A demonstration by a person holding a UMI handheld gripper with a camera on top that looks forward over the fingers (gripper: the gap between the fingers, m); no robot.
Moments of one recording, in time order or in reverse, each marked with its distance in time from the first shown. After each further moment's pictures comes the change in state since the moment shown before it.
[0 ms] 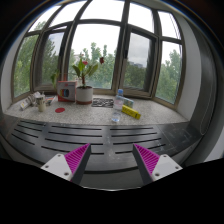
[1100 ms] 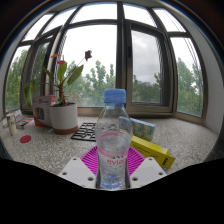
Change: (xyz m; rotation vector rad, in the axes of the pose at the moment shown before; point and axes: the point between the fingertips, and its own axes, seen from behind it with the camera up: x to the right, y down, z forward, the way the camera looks) arm 0.029 -0.132 0.445 0.253 -0.131 0.054
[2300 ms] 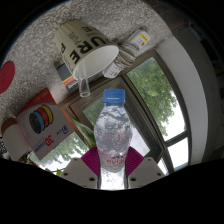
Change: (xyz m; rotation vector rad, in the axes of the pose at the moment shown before) arm -0.610 -0.251 0.054 0.860 0.205 -2.366
